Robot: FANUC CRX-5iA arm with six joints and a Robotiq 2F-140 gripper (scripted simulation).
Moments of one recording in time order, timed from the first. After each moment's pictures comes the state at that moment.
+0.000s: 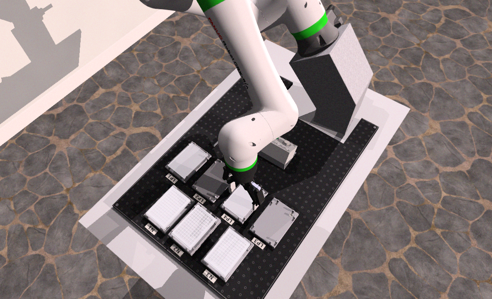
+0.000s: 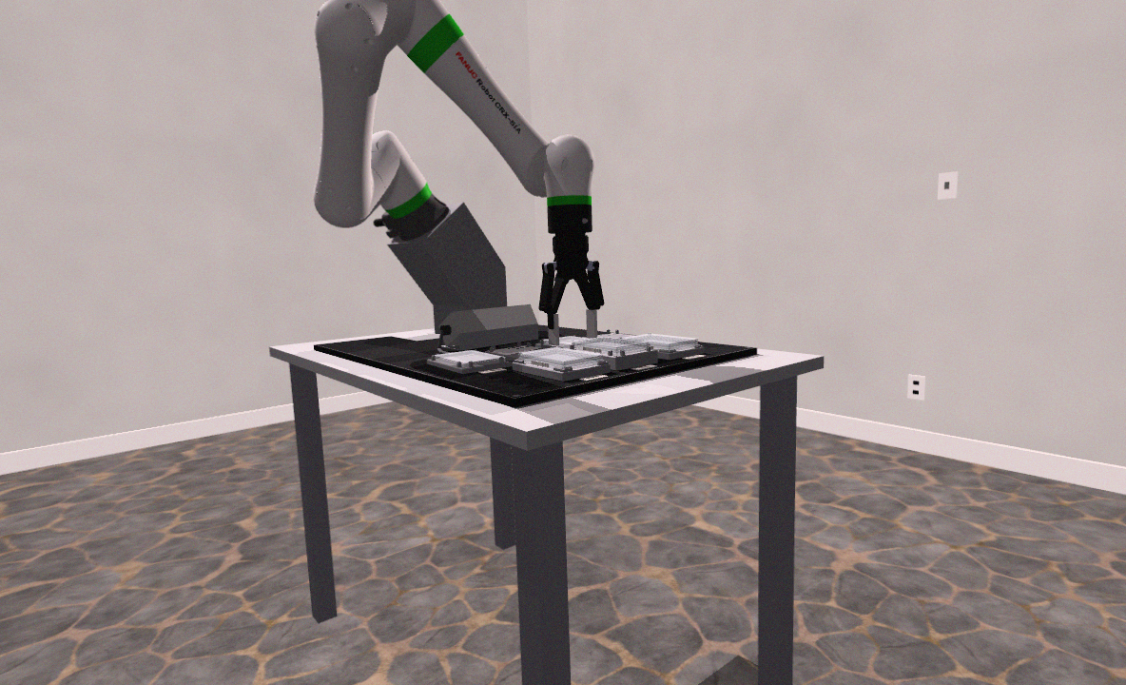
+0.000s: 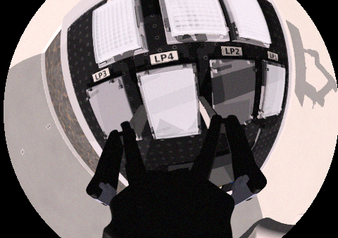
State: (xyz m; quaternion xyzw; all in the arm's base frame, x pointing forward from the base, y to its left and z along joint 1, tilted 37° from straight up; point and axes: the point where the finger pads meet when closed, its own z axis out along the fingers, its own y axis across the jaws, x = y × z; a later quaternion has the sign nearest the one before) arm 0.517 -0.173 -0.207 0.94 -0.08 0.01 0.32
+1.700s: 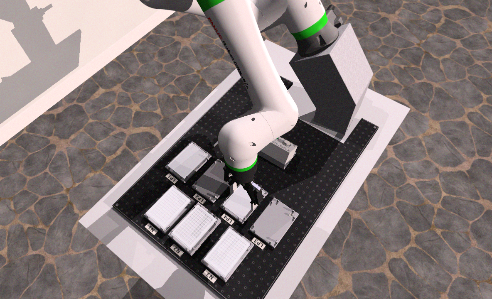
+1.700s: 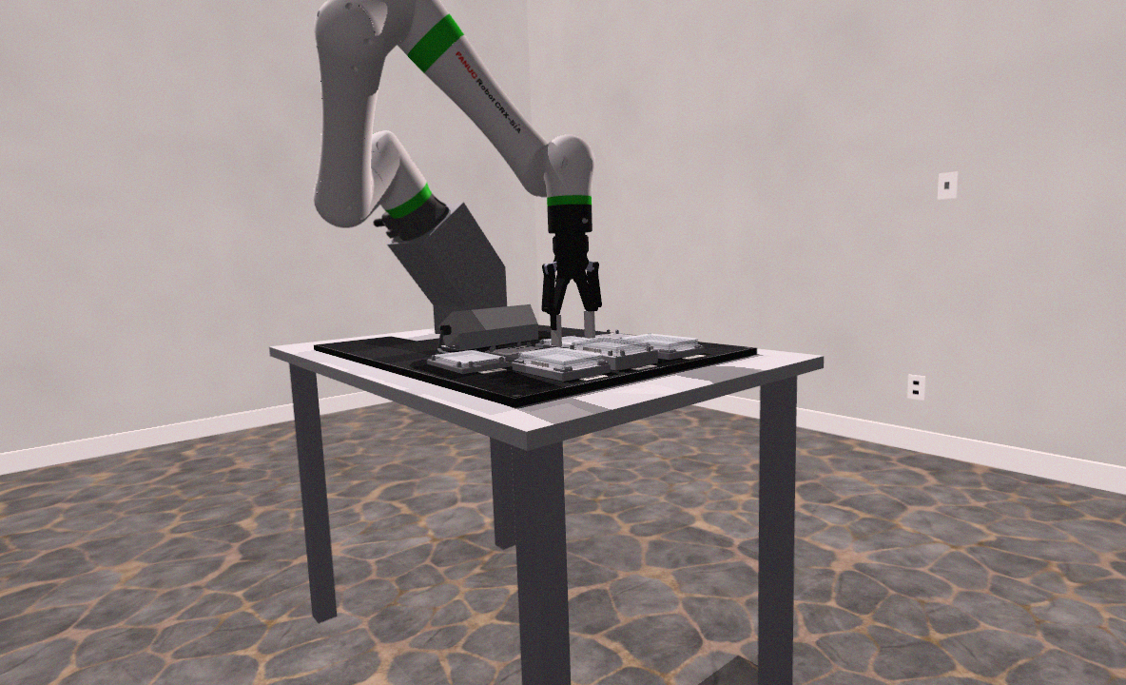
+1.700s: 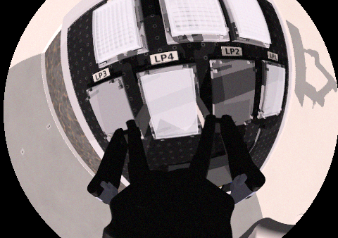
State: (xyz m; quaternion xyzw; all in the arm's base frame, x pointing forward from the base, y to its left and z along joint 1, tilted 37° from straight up) arm 0.517 -0.173 -0.207 0.94 -0.08 0.02 0.32
